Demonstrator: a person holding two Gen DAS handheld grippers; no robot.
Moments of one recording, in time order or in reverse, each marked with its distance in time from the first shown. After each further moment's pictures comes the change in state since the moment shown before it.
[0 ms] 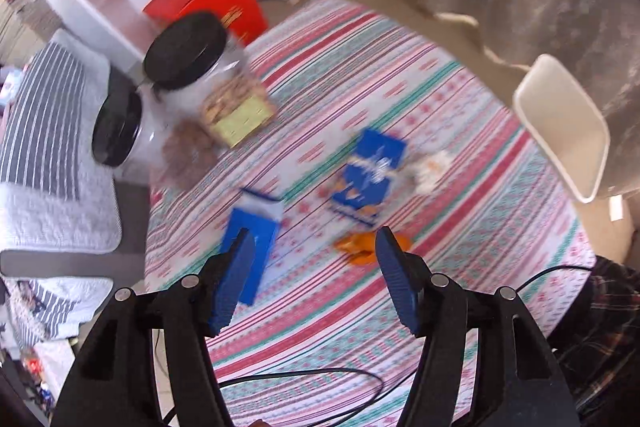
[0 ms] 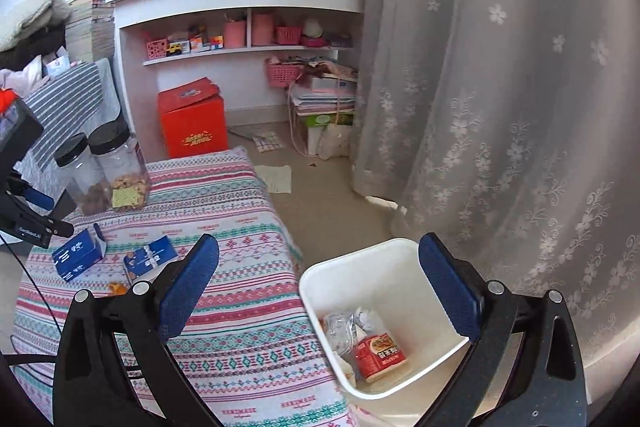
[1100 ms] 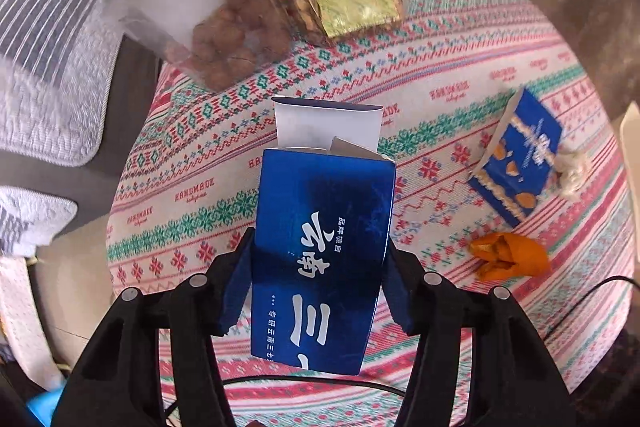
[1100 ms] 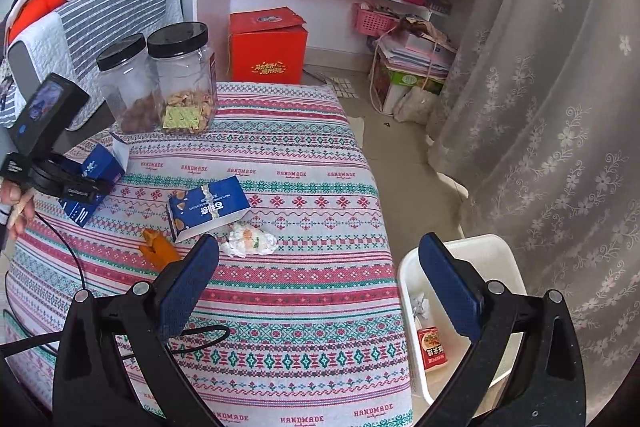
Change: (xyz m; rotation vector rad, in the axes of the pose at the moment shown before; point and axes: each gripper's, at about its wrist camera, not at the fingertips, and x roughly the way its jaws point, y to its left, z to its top) left arm 0.109 0.083 -0.051 -0.321 0.035 -0.042; right arm 0.068 0.107 -0.011 -0.234 0.192 0.161
